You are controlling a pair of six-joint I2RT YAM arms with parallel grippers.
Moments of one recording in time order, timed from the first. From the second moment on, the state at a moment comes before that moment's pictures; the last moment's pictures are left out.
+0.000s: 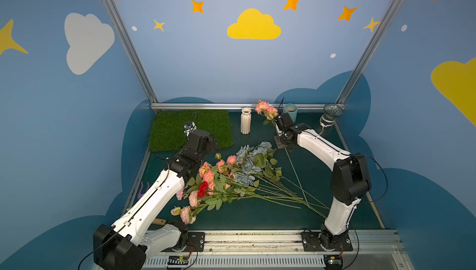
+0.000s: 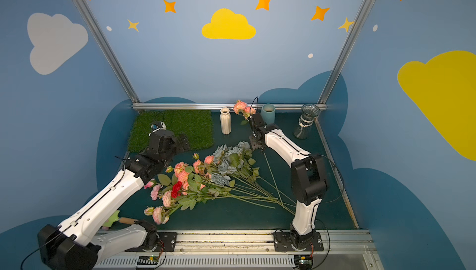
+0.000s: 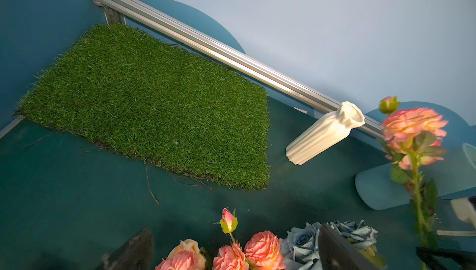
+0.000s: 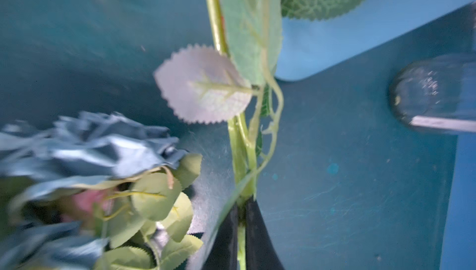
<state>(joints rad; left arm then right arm) -0.43 1.13 1.02 -0.48 -0.41 -0.66 0.48 1.80 1.51 -0.74 0.26 0.05</state>
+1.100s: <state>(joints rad) -0.43 1.19 1.02 -0.44 -0.32 -0.59 0.35 1.42 1.55 -0.08 0.31 -0.10</state>
